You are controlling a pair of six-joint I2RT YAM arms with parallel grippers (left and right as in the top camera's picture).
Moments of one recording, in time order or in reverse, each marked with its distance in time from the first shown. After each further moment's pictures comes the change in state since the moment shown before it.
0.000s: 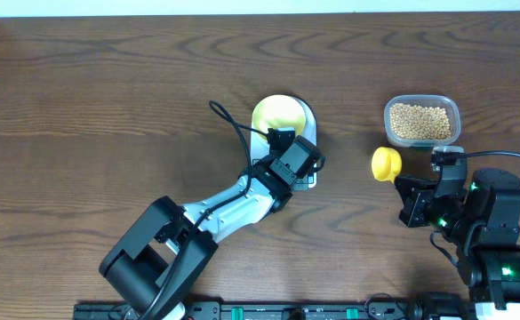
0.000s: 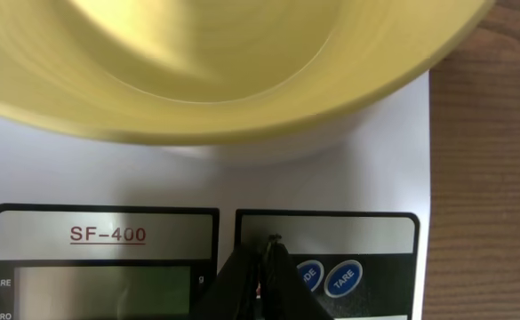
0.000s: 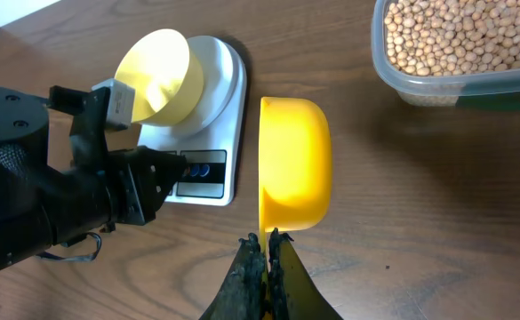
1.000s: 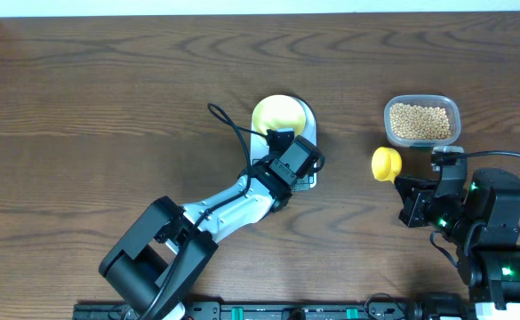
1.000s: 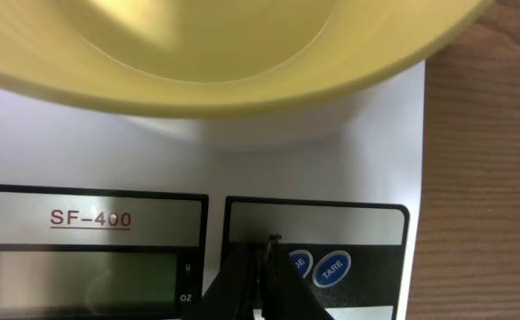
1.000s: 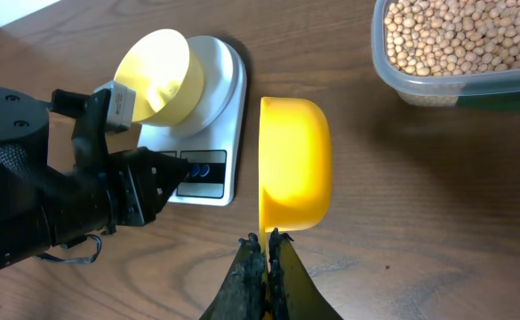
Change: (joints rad) left arm 0.000 0.000 0.000 -0.008 0.044 -0.048; right arm 0.000 0.000 0.000 0.000 0.000 0.000
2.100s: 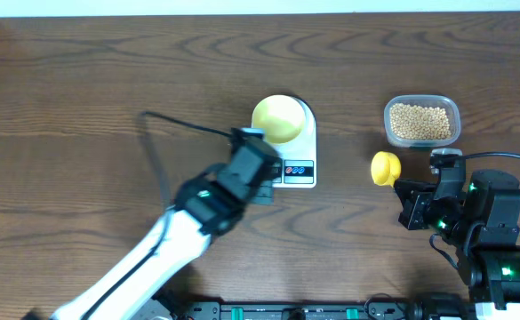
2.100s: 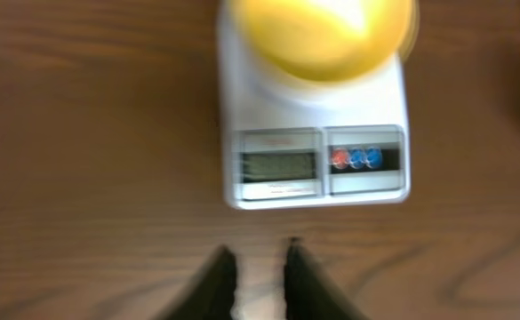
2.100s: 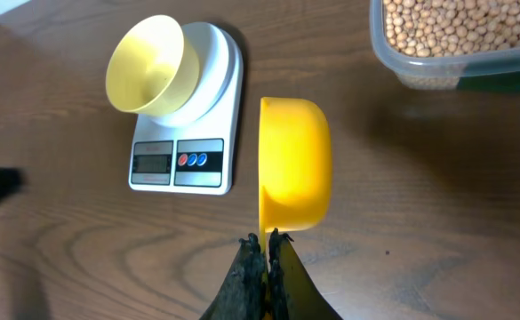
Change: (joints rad) left arm 0.113 -0.573 -0.003 -0.514 0.007 0.245; right arm 0.000 0.000 0.000 -0.039 0.000 0.000
